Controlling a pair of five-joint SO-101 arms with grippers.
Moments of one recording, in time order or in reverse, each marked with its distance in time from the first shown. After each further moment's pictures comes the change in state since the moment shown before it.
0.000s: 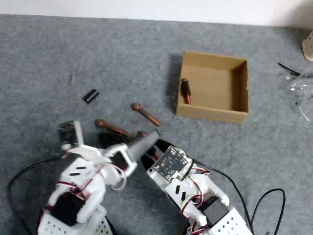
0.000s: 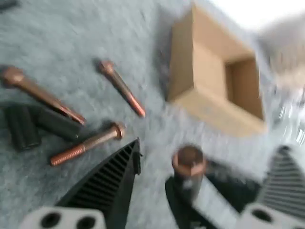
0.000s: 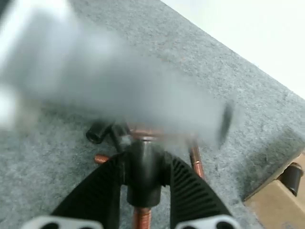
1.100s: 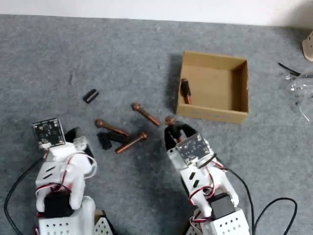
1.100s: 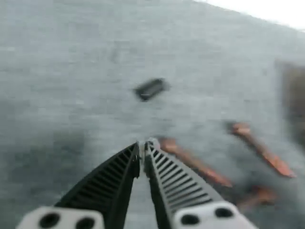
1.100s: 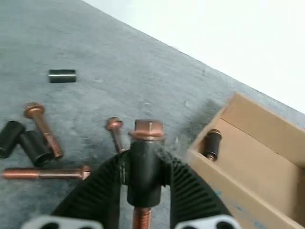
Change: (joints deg) left arm -32.1 -0.3 2.3 -0.2 -34.8; right arm 18.0 0.0 0.0 -2.7 0.0
